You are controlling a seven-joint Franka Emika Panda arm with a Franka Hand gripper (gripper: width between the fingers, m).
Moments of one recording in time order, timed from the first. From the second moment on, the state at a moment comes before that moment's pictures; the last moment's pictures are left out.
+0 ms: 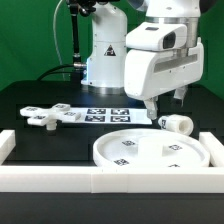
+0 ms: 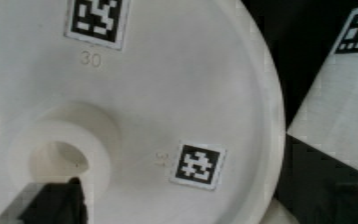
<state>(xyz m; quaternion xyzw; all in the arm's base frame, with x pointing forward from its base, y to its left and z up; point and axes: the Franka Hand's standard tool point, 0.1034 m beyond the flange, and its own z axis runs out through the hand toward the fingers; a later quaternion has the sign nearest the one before) 0.520 0.071 0.066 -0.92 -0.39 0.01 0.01</state>
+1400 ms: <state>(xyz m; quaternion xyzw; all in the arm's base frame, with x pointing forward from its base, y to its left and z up) 0.487 0.108 0.057 -0.98 -0.08 0.17 -0.01</state>
